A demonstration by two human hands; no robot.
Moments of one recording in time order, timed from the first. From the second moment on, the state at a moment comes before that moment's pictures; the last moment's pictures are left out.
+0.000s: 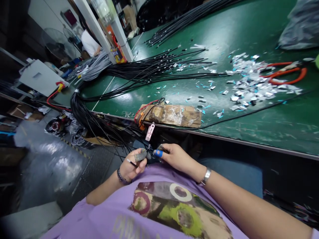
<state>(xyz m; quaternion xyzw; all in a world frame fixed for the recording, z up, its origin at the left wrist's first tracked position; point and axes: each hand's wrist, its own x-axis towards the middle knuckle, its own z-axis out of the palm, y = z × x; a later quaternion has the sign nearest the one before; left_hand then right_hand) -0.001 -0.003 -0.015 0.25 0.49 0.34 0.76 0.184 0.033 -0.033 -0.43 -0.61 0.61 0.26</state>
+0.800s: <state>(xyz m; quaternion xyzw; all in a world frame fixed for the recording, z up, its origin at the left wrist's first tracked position) 0.003 -0.011 -0.010 0.63 0.59 0.35 0.38 0.171 0.019 -0.021 -0.41 -0.52 0.67 0.34</state>
